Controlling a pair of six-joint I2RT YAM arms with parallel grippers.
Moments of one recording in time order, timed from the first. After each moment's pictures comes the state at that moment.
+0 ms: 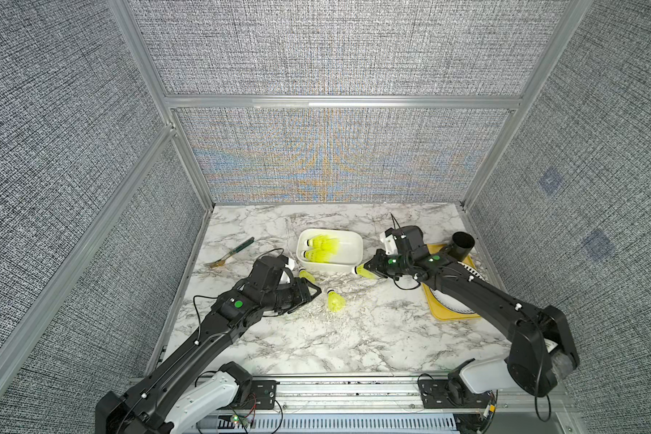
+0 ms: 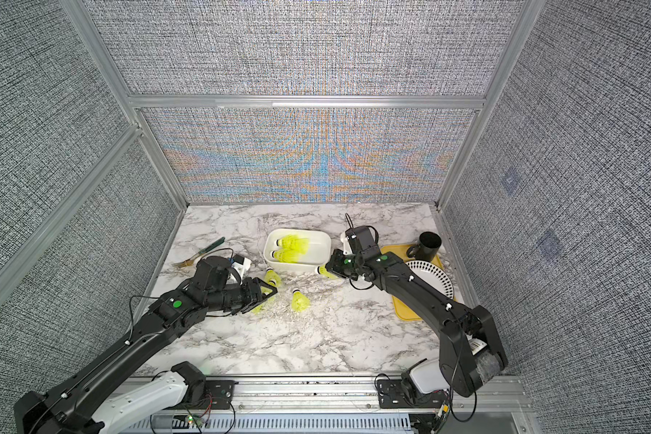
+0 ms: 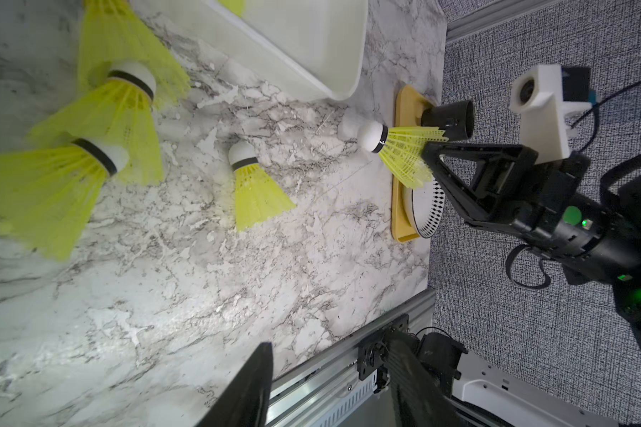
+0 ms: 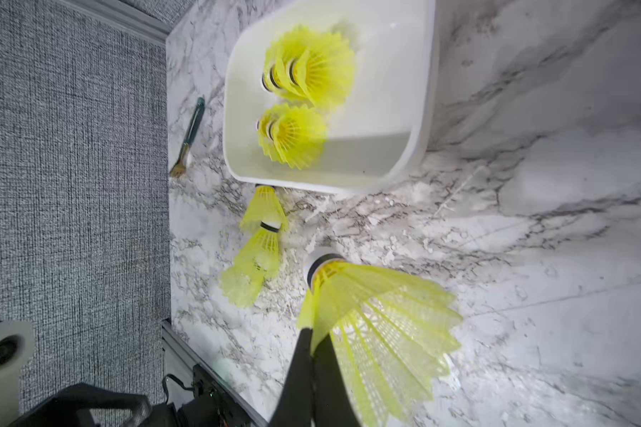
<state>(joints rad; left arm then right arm) -0.59 0.99 0.84 -0.59 0.38 -0.95 0.50 1.47 1.11 -0.43 -0.32 0.77</state>
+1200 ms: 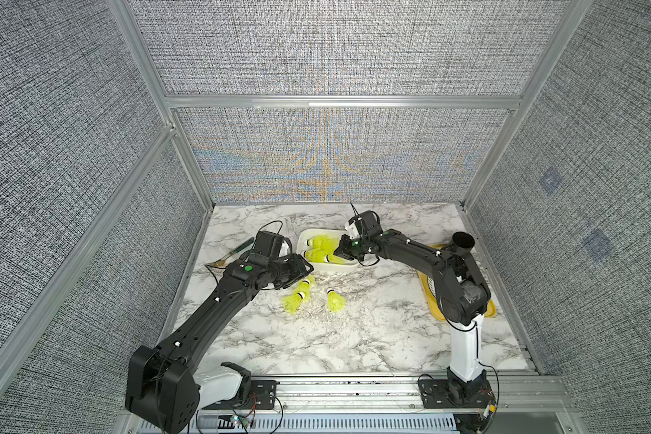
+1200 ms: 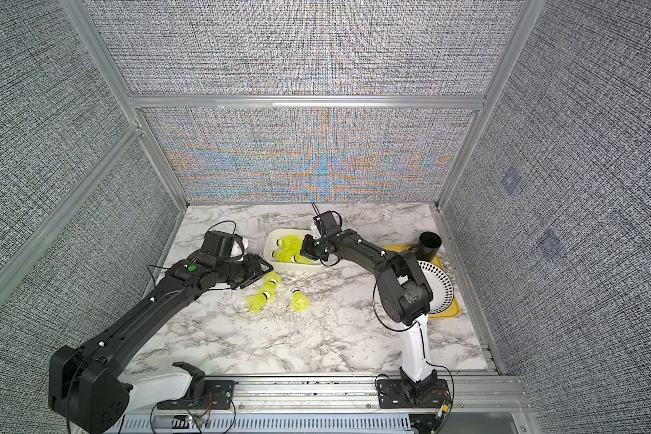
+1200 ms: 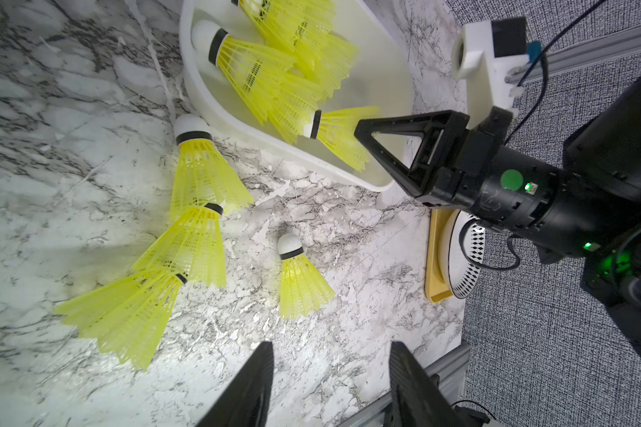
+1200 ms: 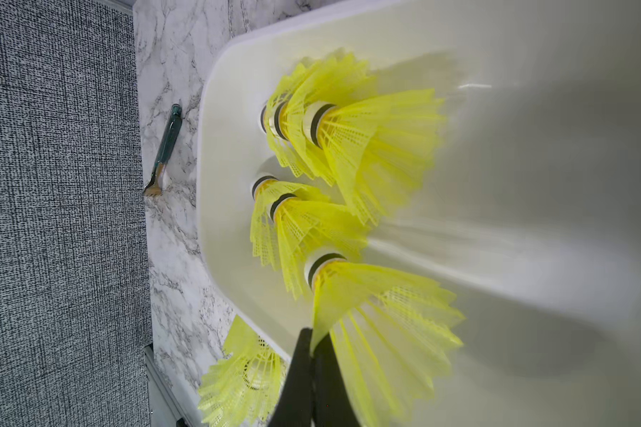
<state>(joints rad) -0.43 1.24 0.99 -0.61 0.39 -0.80 0.54 2.06 1.53 -0.33 -0.40 0.75</state>
